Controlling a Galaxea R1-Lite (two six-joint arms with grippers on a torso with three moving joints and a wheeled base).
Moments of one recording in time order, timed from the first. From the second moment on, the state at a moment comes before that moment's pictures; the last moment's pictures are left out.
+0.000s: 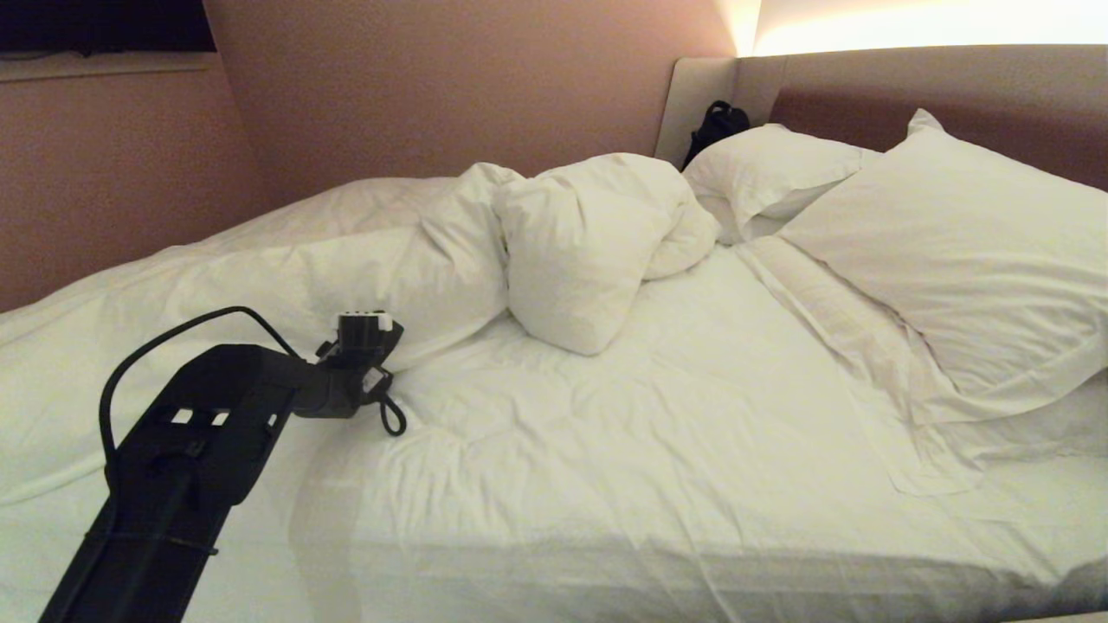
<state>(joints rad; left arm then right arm) -0.04 2.74 -1.93 -0.37 0.54 0.63 0.00 0.00 0.00 0.00 0.00 0.00</state>
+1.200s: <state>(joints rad) 0.00 2.80 -1.93 -0.50 0.55 0.63 0.00 0.00 0.00 0.00 0.00 0.00</state>
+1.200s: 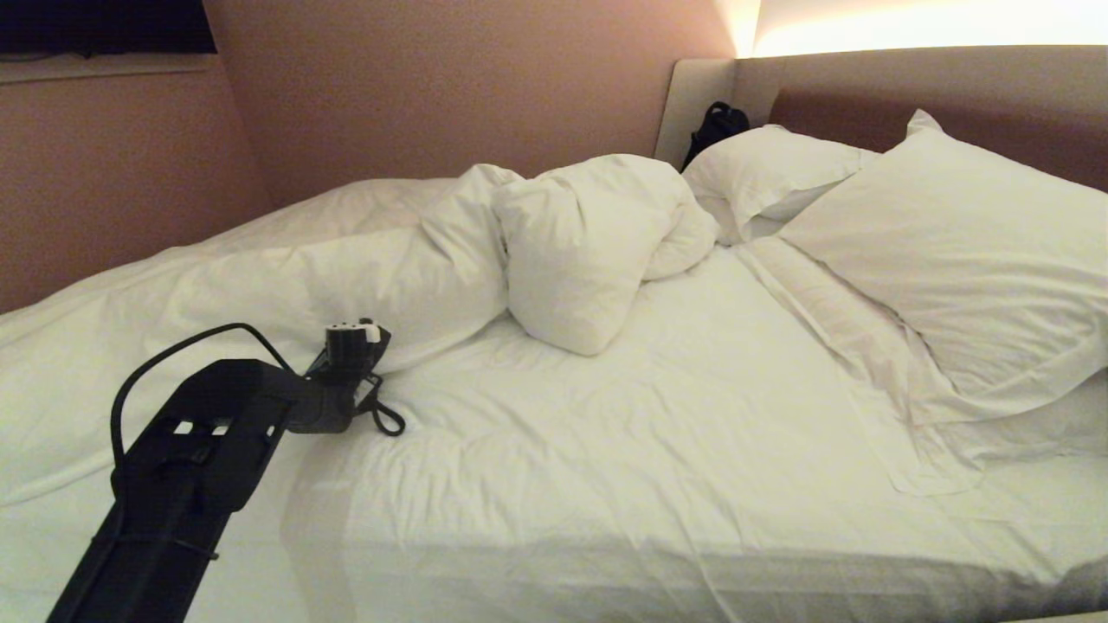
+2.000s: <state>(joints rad) -0.03 2.71 -1.87 -0.73 0.55 0.60 0.00 0.00 0.00 0.00 0.00 0.00</state>
